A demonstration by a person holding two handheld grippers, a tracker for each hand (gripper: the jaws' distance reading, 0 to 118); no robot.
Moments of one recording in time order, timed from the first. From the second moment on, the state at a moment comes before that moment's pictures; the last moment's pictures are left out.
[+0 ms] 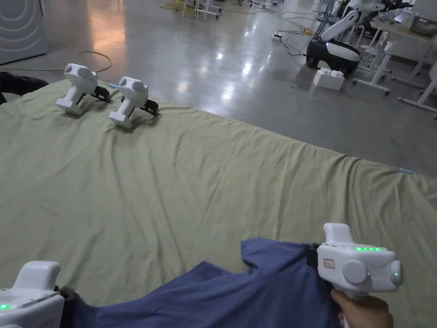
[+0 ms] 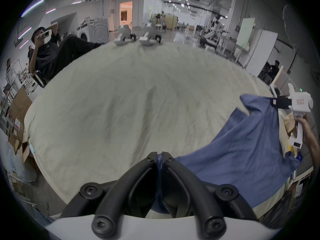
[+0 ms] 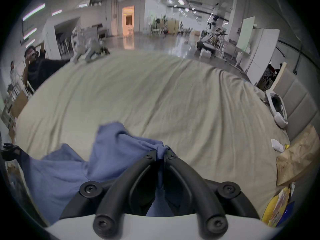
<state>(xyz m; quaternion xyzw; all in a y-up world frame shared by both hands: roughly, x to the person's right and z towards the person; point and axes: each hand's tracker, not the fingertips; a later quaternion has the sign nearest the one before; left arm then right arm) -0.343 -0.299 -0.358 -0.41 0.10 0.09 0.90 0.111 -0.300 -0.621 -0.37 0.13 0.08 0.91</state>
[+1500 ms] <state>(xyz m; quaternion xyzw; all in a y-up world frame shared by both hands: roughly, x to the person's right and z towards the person) -0.307 0.101 -0.614 -0.12 0.05 -0.01 0.99 0.224 0.117 -0.632 -0.04 -0.01 0.06 1.00</state>
